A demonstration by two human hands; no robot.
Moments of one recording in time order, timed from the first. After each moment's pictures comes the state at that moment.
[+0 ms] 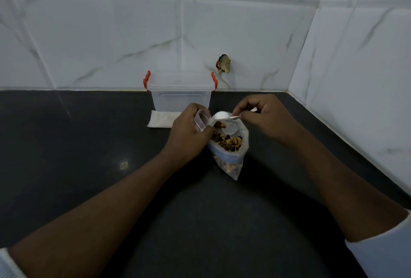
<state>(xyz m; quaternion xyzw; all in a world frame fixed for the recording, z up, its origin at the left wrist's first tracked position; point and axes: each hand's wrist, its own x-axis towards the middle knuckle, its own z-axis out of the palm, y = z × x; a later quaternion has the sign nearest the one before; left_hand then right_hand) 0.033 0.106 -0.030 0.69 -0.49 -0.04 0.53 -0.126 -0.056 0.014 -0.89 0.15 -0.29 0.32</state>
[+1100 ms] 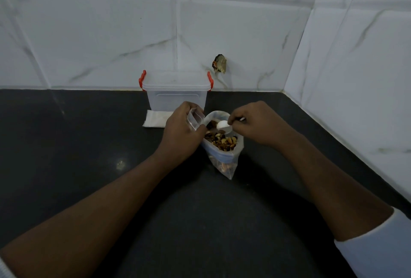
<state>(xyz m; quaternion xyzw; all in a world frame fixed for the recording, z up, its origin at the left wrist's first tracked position) 0.031 0.106 -0.027 0.71 -0.47 -0.03 0.52 -0.122 -0.053 0.013 -0.96 0.19 -0.18 0.11</state>
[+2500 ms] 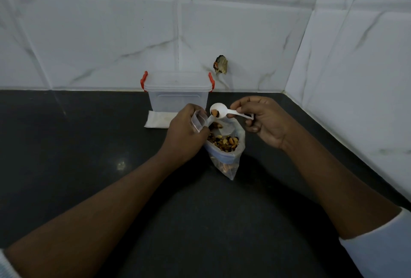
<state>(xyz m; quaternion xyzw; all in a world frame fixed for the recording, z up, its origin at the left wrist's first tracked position) 0.031 0.105 -0.029 0.71 -0.48 -0.05 0.52 -0.121 -0.054 0.014 -0.68 0.22 -0.26 0.65</state>
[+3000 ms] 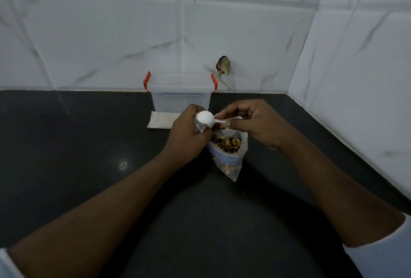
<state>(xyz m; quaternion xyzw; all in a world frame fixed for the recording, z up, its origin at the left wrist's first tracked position) 0.035 0.104 -0.035 0.69 -0.49 -0.04 0.54 -0.122 -0.036 0.018 -0.86 0.09 -0.23 0.45</state>
